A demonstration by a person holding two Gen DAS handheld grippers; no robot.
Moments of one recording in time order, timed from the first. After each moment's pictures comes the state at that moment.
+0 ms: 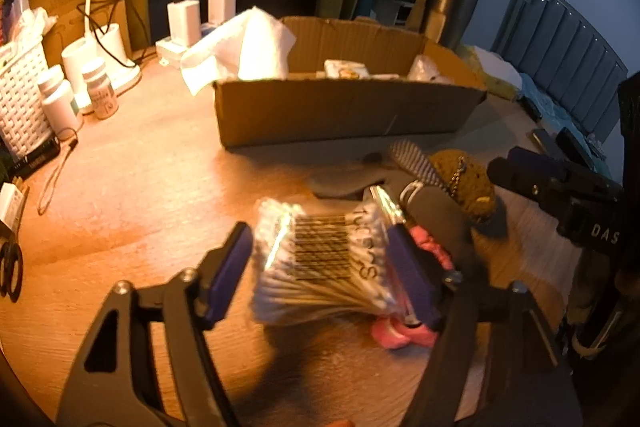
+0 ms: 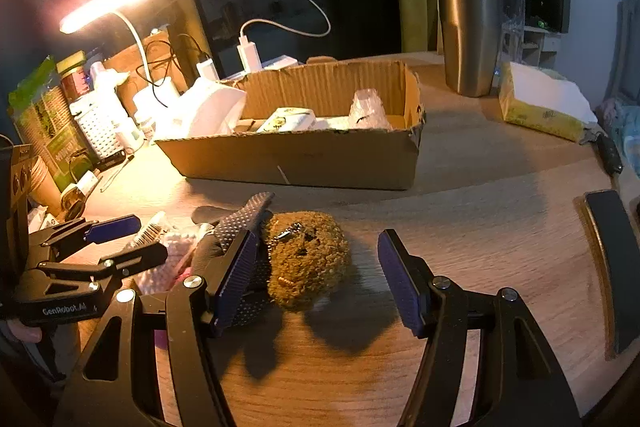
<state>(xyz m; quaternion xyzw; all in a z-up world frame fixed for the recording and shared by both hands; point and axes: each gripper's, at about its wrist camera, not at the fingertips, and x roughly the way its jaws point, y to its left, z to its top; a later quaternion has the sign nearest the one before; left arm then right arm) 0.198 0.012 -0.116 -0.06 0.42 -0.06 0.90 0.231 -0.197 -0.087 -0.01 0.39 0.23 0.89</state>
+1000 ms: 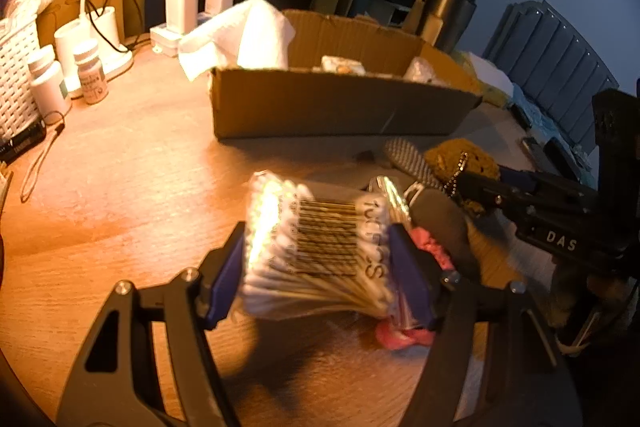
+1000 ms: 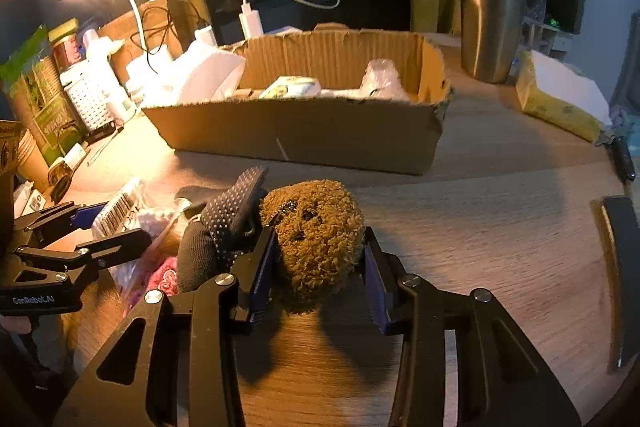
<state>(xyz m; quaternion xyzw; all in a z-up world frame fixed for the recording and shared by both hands) 0.200 0.021 -0.121 -0.10 0.42 -0.08 0.90 0.240 -0.182 -0.103 -0.05 0.42 0.23 0.88</state>
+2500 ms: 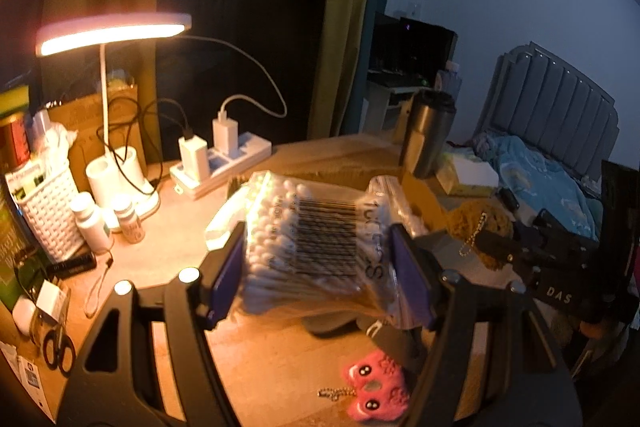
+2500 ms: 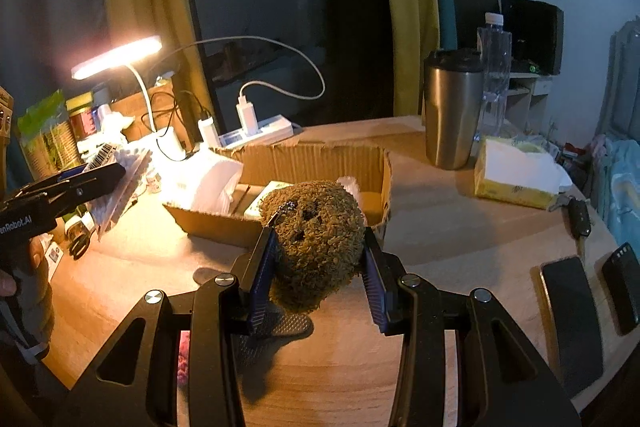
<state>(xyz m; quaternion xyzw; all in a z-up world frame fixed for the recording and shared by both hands) 0.203 0.018 -0.007 -0.07 0.28 -0.05 0.96 0.235 -0.211 -0.026 -0.02 0.31 0.22 0.92</state>
